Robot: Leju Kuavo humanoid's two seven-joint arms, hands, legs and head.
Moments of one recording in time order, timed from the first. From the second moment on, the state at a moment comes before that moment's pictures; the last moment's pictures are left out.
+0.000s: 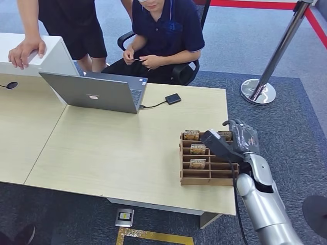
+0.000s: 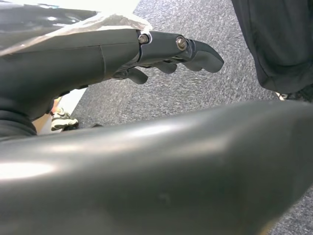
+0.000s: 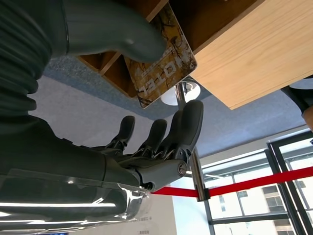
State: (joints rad) left arm -0.08 -0.21 1.04 -0.19 -1.17 0.45 -0.04; right arm -0.48 -0.04 0.41 -0.74 1.08 -0.19 -0.08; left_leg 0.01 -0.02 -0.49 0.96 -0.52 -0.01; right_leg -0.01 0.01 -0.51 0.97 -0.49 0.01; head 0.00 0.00
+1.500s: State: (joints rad) left arm -0.09 -0.22 1.05 -0.19 -1.17 0.46 -0.05; right arm -0.51 -0.03 0.43 -0.73 1.08 -0.21 -0.09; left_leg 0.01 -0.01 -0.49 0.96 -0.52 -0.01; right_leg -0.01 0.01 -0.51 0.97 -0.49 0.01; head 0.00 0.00
